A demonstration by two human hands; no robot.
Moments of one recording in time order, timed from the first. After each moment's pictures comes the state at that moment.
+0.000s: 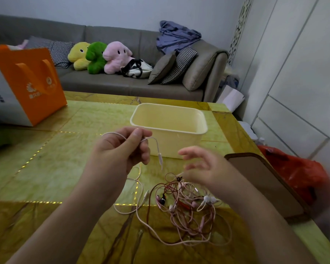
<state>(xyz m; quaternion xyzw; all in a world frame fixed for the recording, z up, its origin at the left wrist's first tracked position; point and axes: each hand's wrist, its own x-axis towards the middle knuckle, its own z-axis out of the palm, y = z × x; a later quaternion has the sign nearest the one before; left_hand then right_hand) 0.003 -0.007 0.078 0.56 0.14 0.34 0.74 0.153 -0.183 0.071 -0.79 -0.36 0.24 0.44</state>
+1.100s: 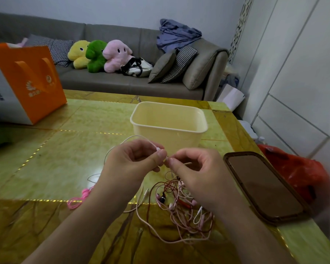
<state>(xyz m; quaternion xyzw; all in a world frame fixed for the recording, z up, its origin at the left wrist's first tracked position) 0.008 -0.024 0.060 0.65 0.16 0.33 0.66 0.116 -0.172 0.075 -0.74 -0.38 0.13 0.53</state>
